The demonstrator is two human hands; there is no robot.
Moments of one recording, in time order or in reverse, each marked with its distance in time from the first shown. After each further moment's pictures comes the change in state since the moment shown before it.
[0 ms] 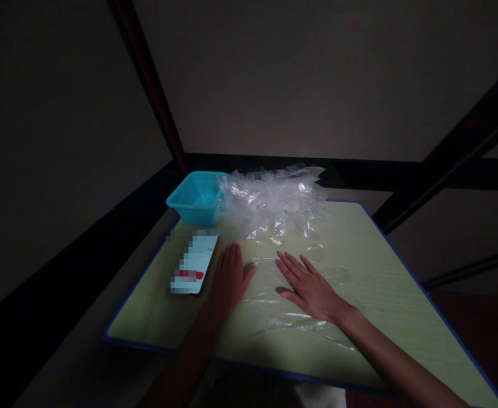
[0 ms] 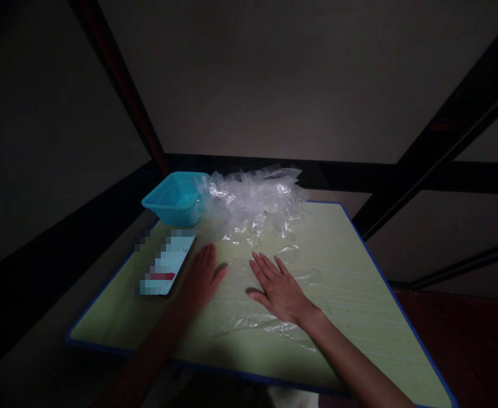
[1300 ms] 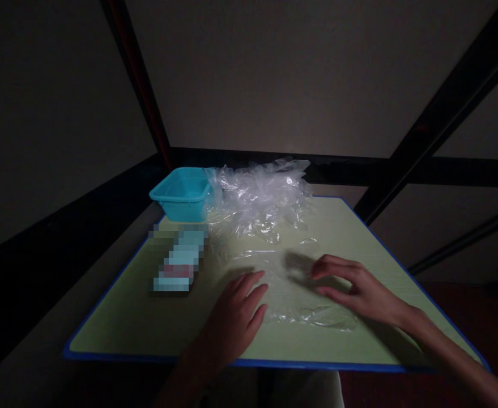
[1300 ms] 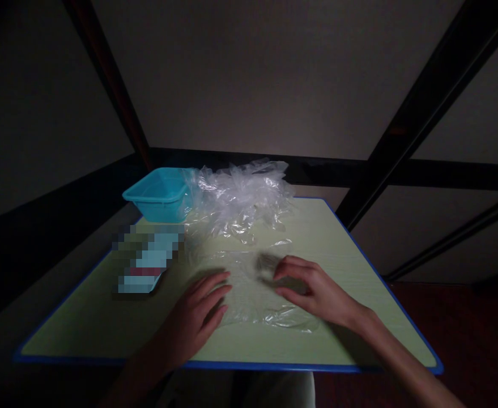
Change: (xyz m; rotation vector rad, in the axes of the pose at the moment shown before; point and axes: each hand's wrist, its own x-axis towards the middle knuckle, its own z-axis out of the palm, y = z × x) left_hand -0.045 0.035 -0.059 -0.328 -0.050 0.424; right_hand -0.045 -0.007 -0.074 0.492 0.123 0.084
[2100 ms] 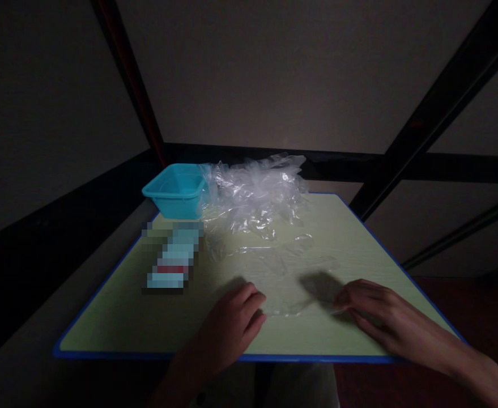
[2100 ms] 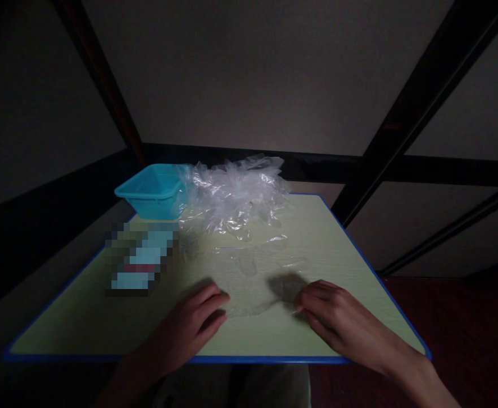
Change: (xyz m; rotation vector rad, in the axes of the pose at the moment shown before) left_hand 0.000 0.012 -0.006 -0.182 -0.303 -0.141; right_hand -0.049 -0.019 -0.011 -0.229 -0.117 -0.003
